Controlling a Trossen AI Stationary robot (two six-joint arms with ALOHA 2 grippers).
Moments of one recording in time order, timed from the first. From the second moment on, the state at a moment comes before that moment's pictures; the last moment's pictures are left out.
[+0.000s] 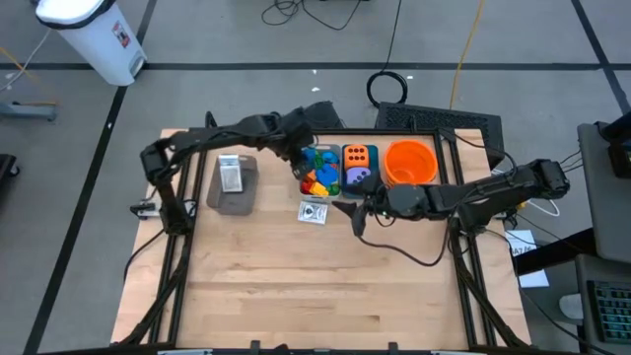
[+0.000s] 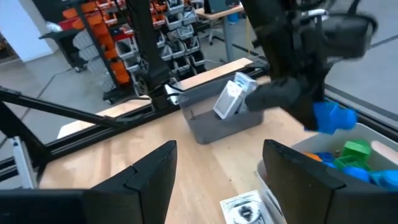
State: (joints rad) left arm 0.47 1.80 1.48 -0.75 0.06 -0.02; right arm 0.15 1.27 0.87 0.17 0.41 0.38
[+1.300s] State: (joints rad) left arm 0.42 1.52 1.85 -0.92 0.38 -0.32; right arm -0.04 1.27 0.87 0.14 -0.24 0.39
